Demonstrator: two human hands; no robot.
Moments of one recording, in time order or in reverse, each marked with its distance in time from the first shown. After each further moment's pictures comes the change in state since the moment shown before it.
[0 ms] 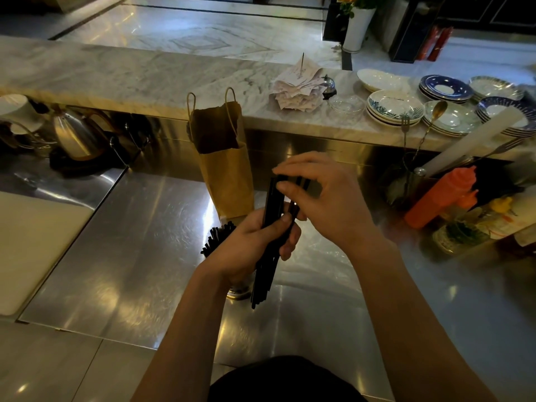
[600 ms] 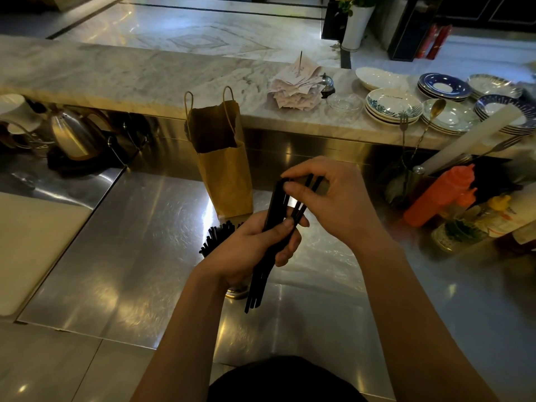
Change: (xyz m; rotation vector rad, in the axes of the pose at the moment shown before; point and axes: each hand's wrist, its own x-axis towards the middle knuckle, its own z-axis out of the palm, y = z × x) left_hand -0.003 0.004 0.003 0.050 -0.073 -0.052; right_hand -0.002 0.007 -0.008 0.065 -0.028 0.139
